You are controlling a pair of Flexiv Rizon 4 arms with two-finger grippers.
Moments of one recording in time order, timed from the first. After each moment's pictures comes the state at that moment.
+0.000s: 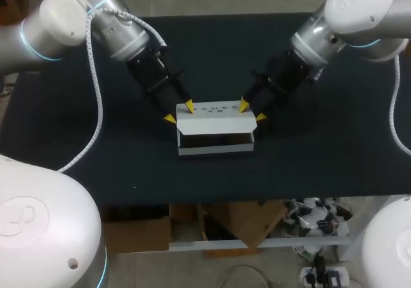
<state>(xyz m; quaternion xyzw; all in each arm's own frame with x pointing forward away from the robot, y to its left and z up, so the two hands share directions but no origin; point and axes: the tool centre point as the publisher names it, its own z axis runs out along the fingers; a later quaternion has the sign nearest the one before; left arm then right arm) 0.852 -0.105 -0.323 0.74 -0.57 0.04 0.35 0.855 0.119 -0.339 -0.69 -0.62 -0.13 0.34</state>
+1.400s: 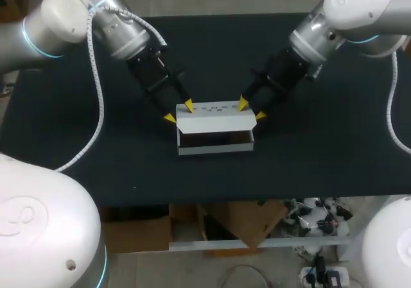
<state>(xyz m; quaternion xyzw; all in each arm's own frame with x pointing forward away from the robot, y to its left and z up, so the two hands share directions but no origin) 0.854 -0.104 -0.324 0.74 -0.57 0.02 0.36 0.857 0.120 -0.337 -0.69 -0.62 -0.12 0.35</state>
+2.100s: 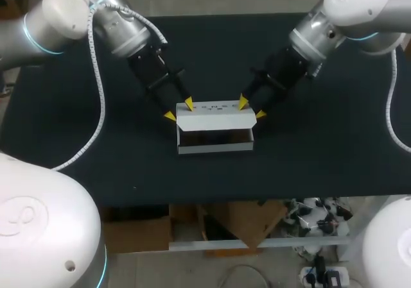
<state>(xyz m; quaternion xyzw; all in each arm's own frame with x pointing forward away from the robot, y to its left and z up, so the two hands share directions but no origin) 0.858 -0.105 -0.322 0.74 -0.56 0.01 0.36 0.861 0.120 -0.336 -0.69 -0.62 -0.11 0.35</state>
